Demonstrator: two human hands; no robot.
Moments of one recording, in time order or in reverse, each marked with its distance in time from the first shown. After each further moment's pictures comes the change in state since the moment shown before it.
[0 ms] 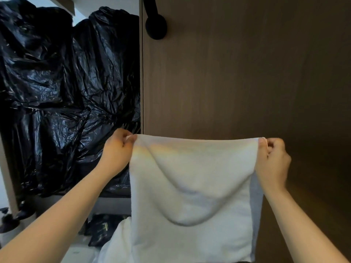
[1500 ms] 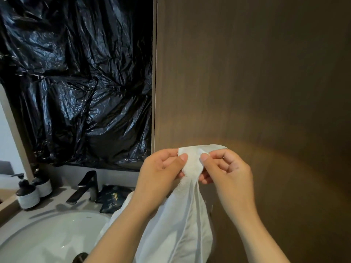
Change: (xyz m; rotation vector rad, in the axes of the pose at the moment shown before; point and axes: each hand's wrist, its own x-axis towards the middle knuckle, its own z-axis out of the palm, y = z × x) left_hand -0.125 0.039 0.031 -0.654 -0.275 -0.303; right_hand -0.142 -0.092 0.006 0.620 -0.606 0.214
